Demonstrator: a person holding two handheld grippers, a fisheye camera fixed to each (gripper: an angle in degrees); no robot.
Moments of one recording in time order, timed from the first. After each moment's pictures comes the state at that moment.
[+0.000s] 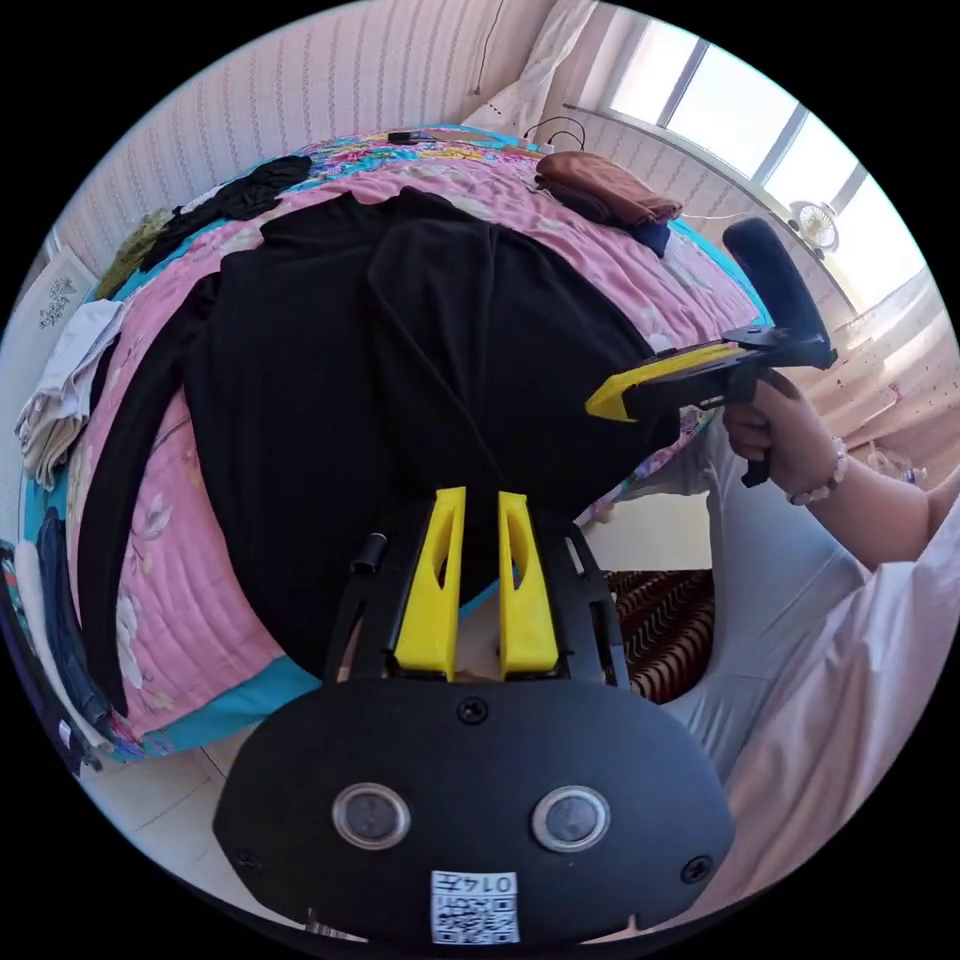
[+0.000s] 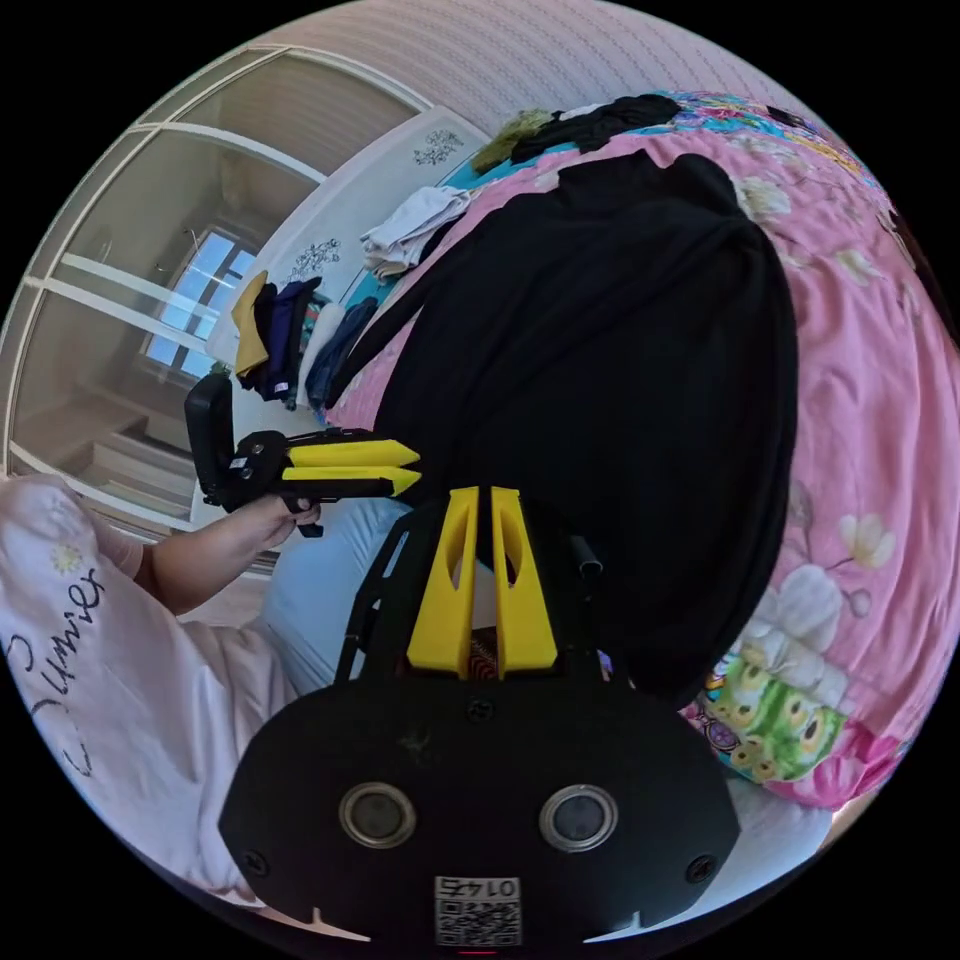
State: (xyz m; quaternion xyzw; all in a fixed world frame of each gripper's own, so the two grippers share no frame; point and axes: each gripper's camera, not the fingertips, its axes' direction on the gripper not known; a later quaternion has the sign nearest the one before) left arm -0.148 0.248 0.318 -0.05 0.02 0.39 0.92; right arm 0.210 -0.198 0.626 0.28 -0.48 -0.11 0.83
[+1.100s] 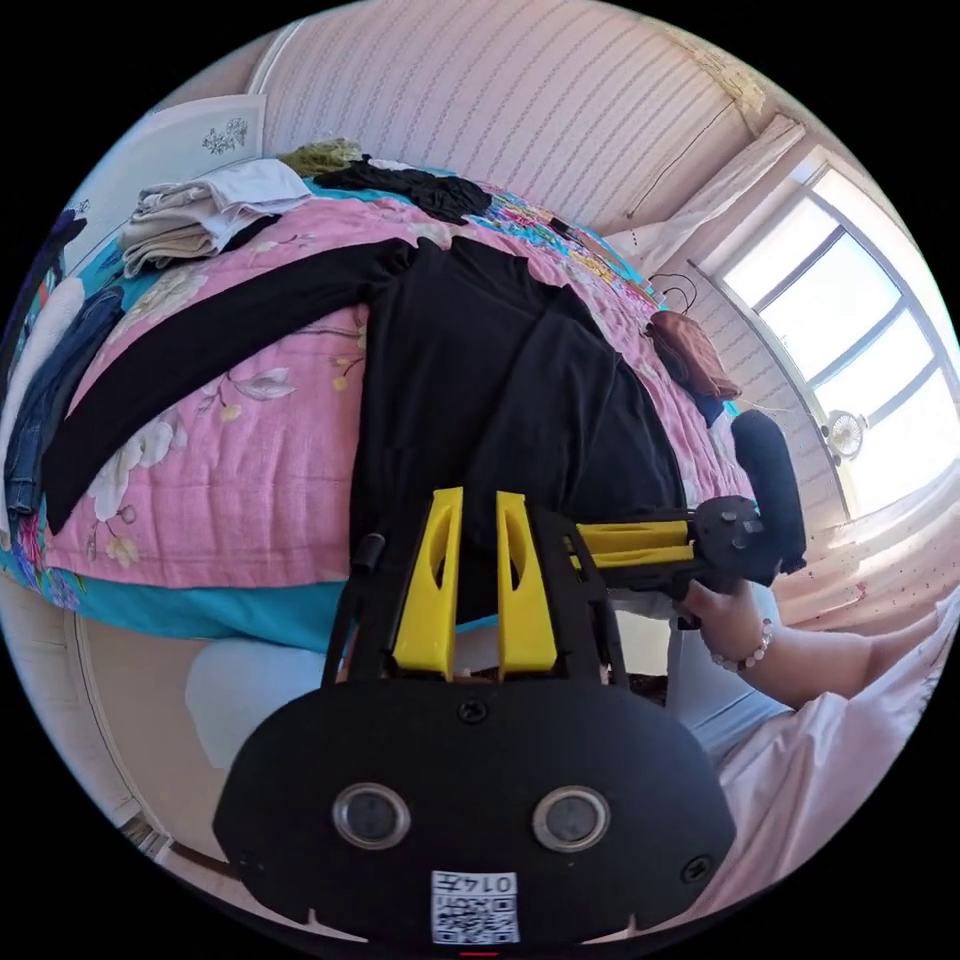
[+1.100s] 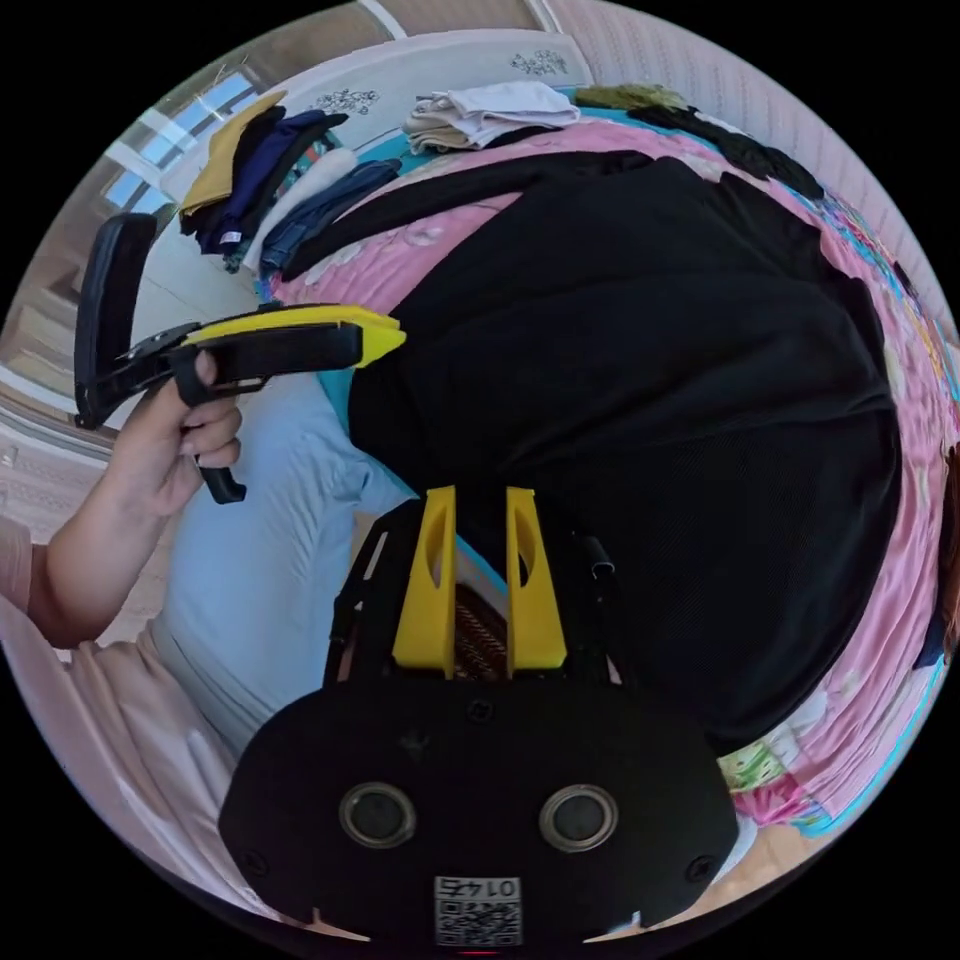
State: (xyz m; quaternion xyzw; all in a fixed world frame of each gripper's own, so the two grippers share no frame) left arm -0.356 0.282 0.243 0.00 0.12 0.18 0.98; right arm -0.043 -0.267 0.691 0.23 -0.32 -0.20 0.90
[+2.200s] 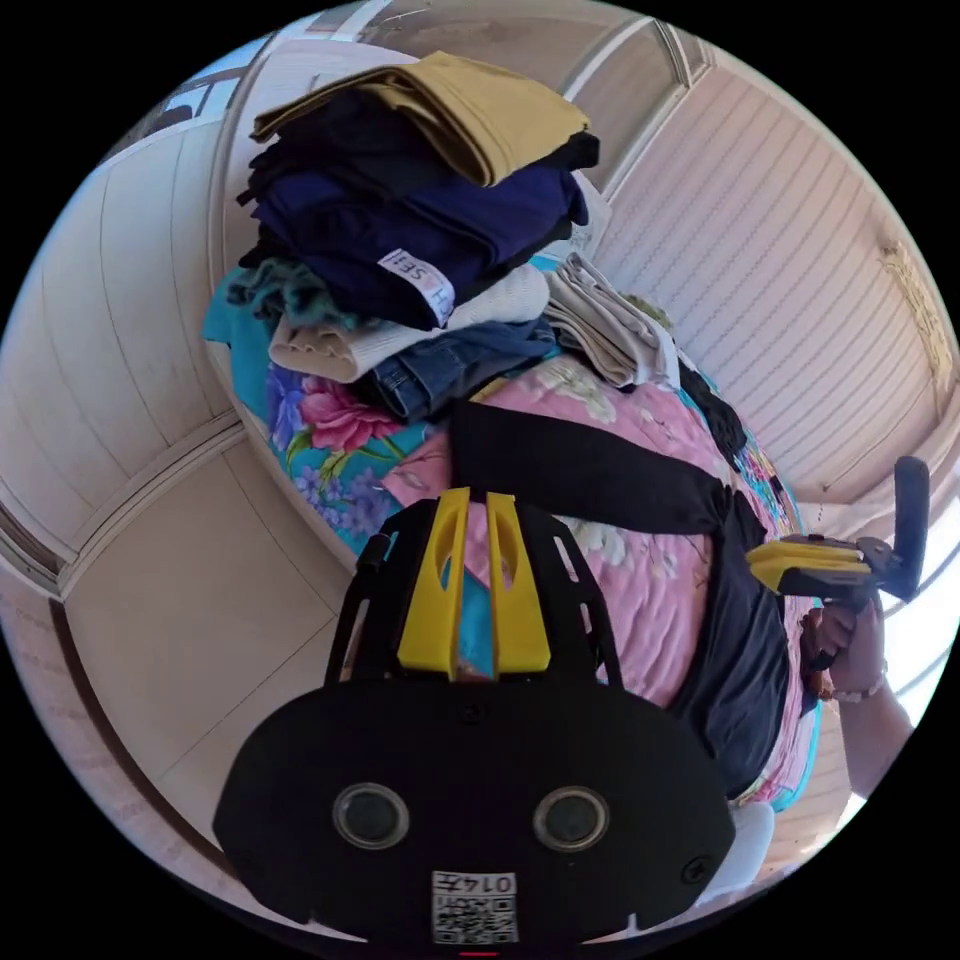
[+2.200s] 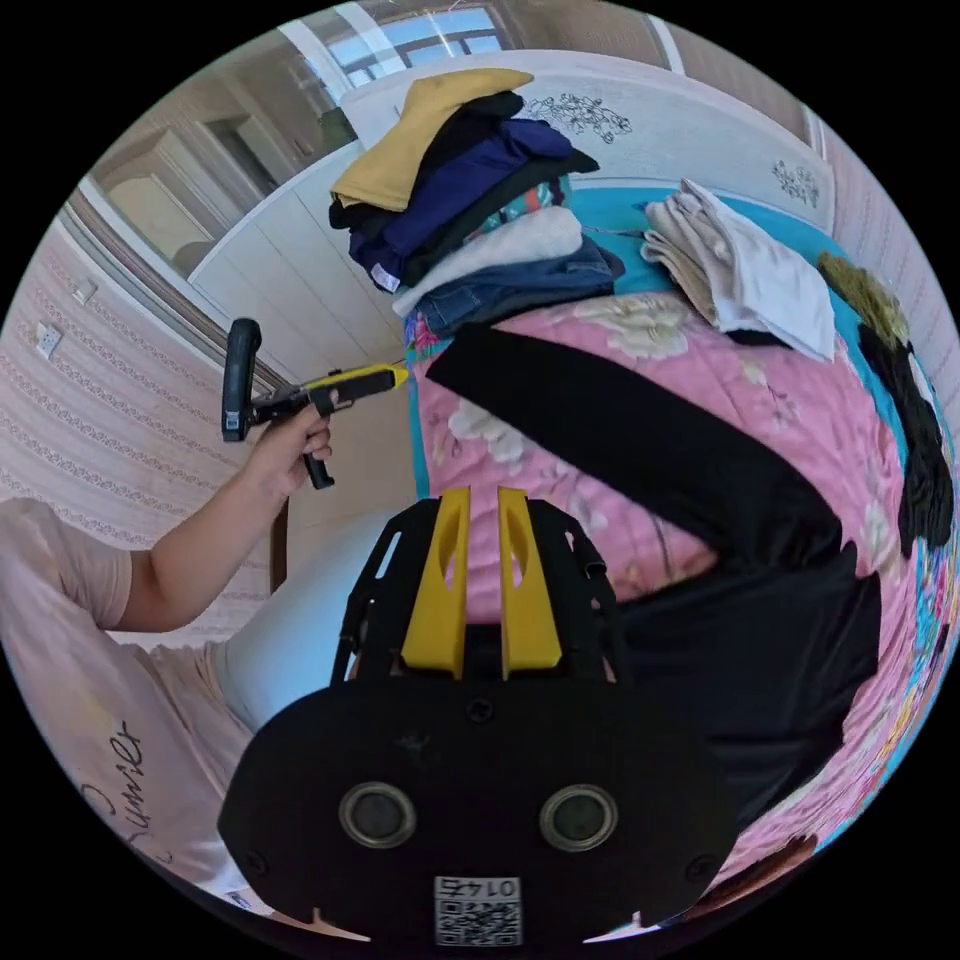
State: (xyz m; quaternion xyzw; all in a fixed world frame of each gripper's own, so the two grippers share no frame) left arm -0.711 0.342 0.145 0.21 0.00 -0.22 0.95; right arm -0.262 -0.369 0.490 0.31 -0.25 -0.46 0.80
